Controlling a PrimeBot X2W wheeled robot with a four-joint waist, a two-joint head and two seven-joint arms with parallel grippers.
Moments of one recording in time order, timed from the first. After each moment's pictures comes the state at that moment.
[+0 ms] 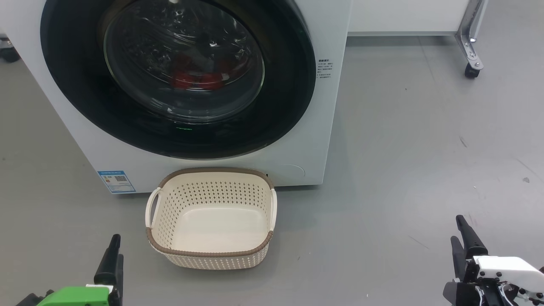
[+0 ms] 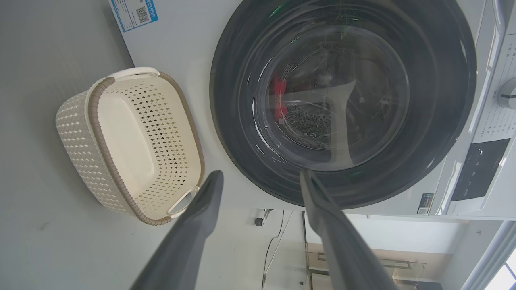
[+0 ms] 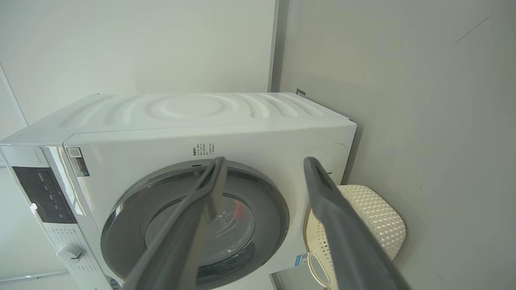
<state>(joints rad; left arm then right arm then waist) 0.01 0.07 -0.05 0.32 -1.70 -0.12 0.01 0.01 -0.08 -0.01 0.32 1.69 0.12 0.00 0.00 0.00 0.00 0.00</state>
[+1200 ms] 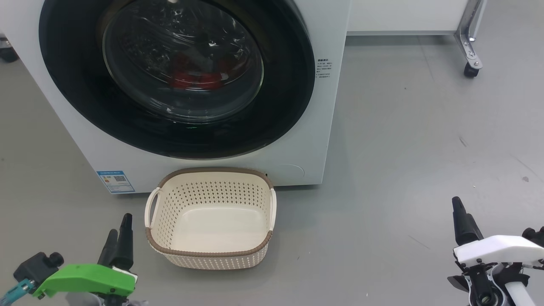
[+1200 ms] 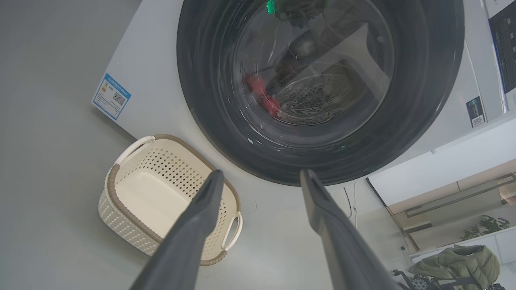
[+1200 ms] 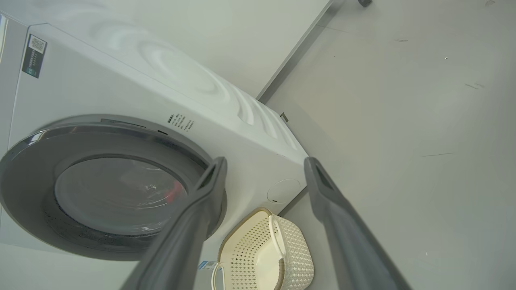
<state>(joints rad) -0.05 0.14 -0.16 0.28 -1.27 -0.09 -0.08 -0.03 -0.17 0.11 0.30 1.27 0.08 -0.09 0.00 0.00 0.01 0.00</state>
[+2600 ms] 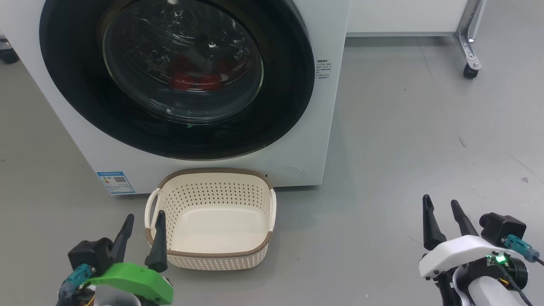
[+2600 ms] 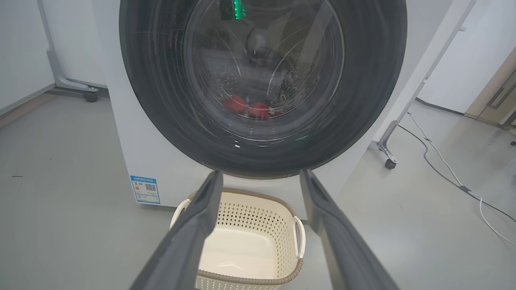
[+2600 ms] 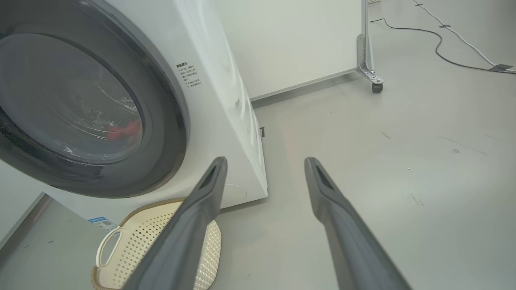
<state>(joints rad) -0.06 0.16 -0.31 0.23 -0.67 0.02 -0.18 -0.05 -0.20 0.28 0.29 0.71 -0.03 -0.18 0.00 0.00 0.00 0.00</state>
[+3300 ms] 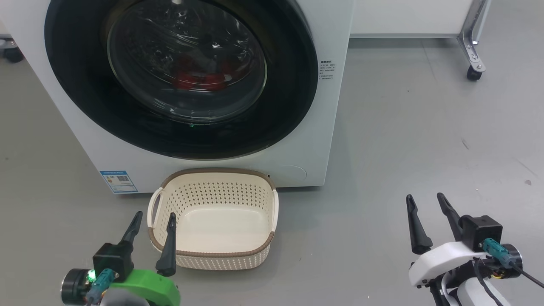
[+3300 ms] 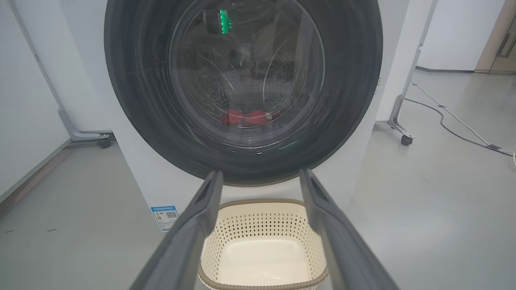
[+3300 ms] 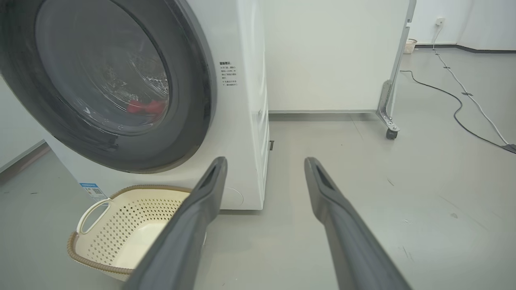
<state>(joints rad) -0.07 0.16 -0.34 0.26 -0.45 0.07 -0.23 -0.06 -0.21 0.32 0.29 0.48 -0.07 -0.23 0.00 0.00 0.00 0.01</state>
